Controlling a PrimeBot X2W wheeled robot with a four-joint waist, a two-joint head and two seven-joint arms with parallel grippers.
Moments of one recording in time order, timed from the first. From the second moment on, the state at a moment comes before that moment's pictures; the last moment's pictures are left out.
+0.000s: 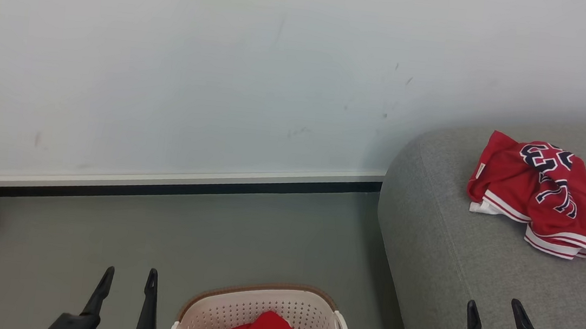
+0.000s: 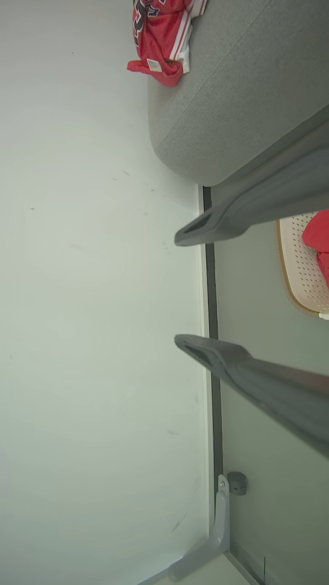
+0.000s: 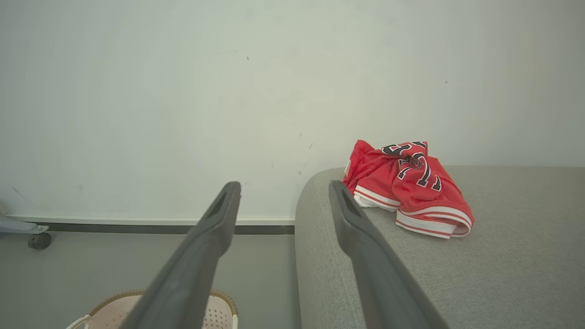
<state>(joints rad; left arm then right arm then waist) 0.03 0.11 -0.17 0.22 -0.31 0.08 -0.25 0.12 -0.14 0.13 0.04 0.12 -0.02 -0.26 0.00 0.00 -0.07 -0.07</state>
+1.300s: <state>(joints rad) -0.24 0.09 -0.38 0.47 -0.15 0.02 -0.14 -0.09 -0.14 0.11 -0.07 0.12 -0.03 -0.26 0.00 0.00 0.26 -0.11</state>
